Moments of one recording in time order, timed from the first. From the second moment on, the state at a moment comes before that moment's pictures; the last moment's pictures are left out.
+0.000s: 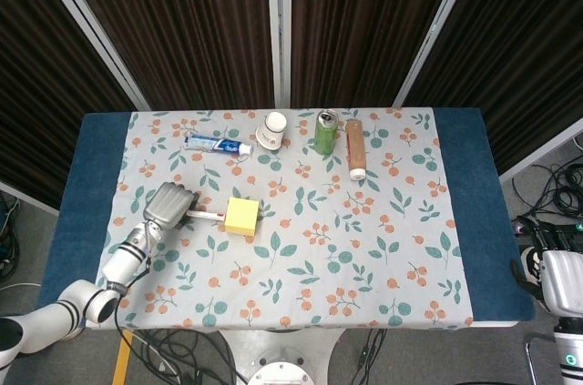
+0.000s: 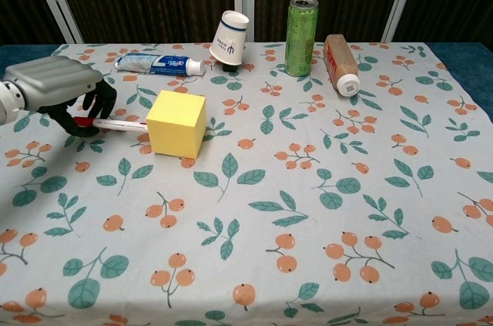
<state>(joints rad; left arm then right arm) -0.69 -1.65 -0.09 -0.98 1.43 0.86 0.14 0.04 -1.10 0.08 -1.58 -1.47 1.52 0.00</state>
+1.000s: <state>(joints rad) -0.74 -1.63 -0.12 -1.16 1.20 0.81 0.42 0.04 -1.11 0.08 -1.55 -1.48 1.51 0.04</state>
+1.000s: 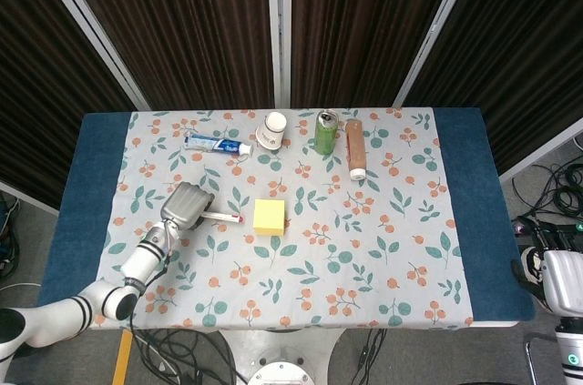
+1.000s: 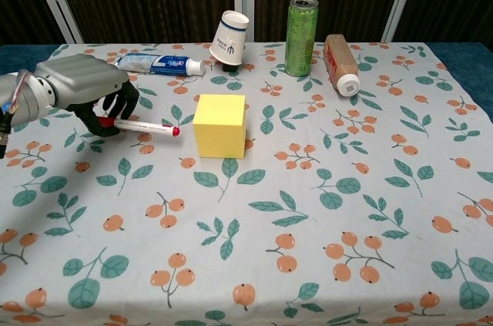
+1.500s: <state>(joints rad) -0.83 -1.71 -0.16 -1.16 1.10 0.75 0.50 0.04 -1.10 0.08 -1.55 -1.48 1.51 0.04</state>
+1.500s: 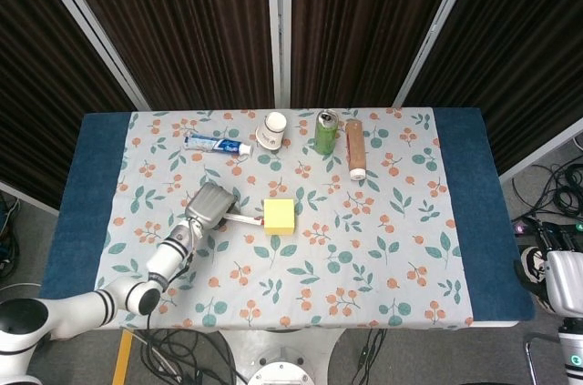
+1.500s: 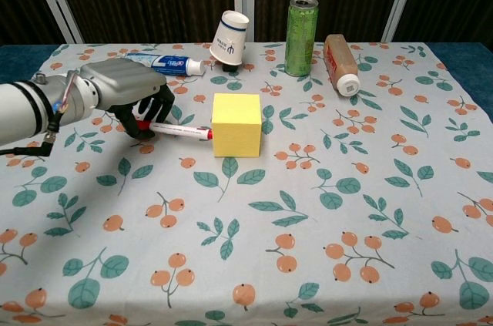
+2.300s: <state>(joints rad) -1.00 -1.84 -0.23 -1.05 0.98 0.71 0.56 0.03 -1.09 0.08 -1.54 -1.46 1.51 0.05</state>
